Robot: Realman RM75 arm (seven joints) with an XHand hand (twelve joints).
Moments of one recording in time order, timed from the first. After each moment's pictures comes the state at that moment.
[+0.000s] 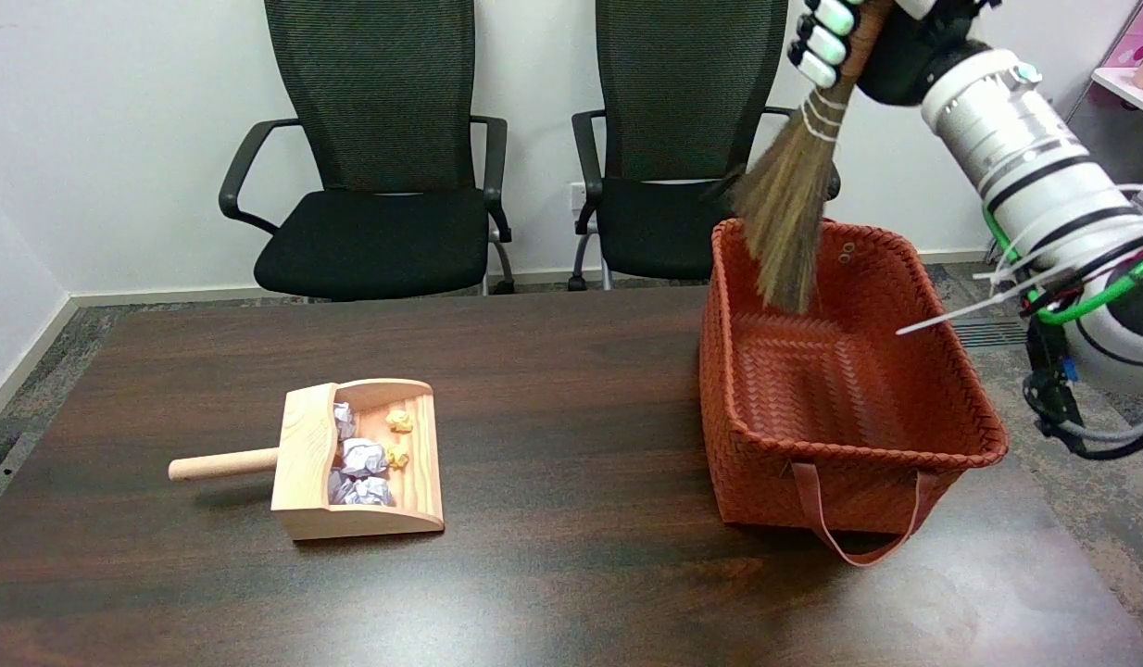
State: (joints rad) arm 0.26 -0.27 1.12 -1.98 2.27 -0.74 -2.56
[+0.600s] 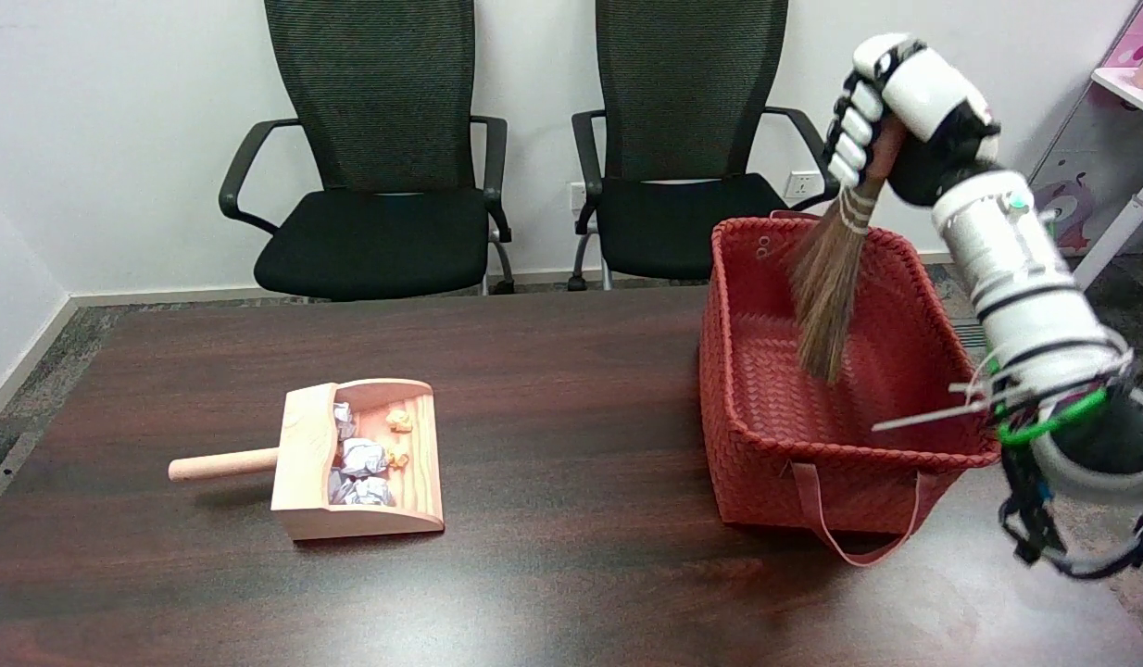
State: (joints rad) arm 0.06 -0.31 0.96 -1.99 2.06 -1.10 -2.56
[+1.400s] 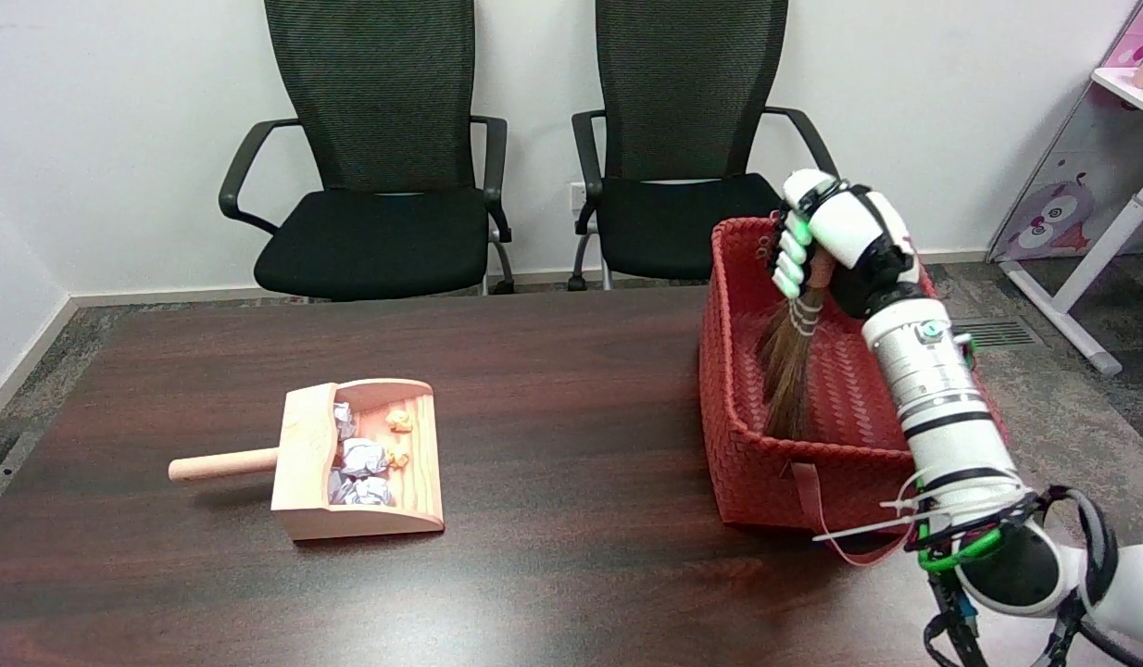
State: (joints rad) arm -0.01 -0.59 0.80 -1.85 1.76 -1.19 -2.56
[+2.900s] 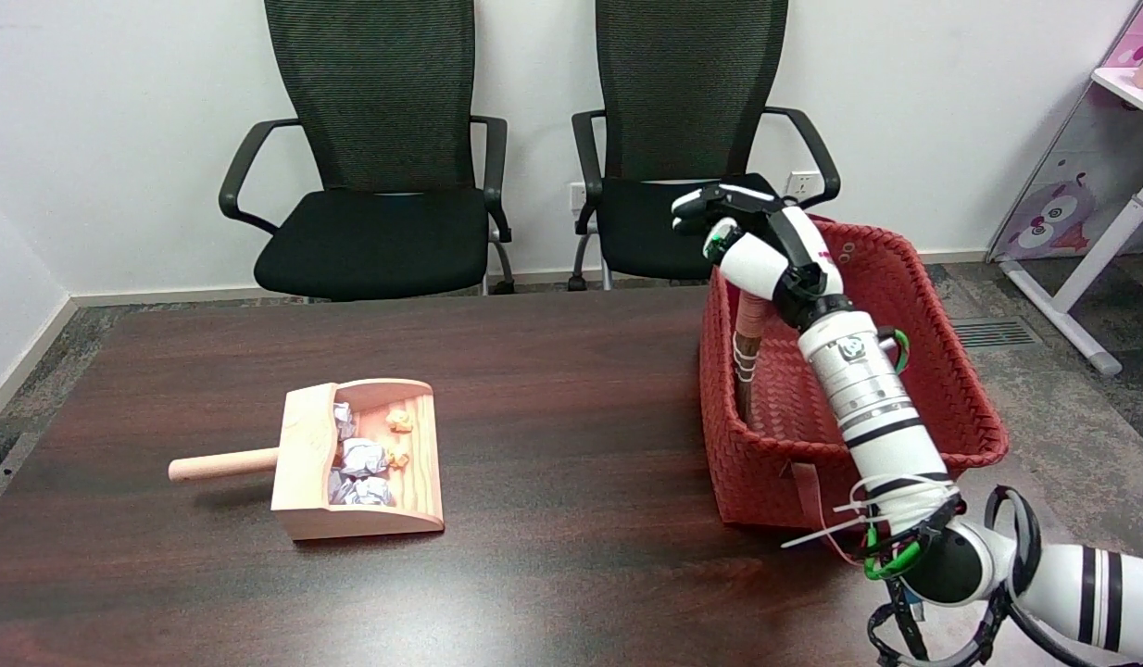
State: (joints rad) arm 0.07 -0.73 0.78 -1.64 1.51 -1.04 -2.56
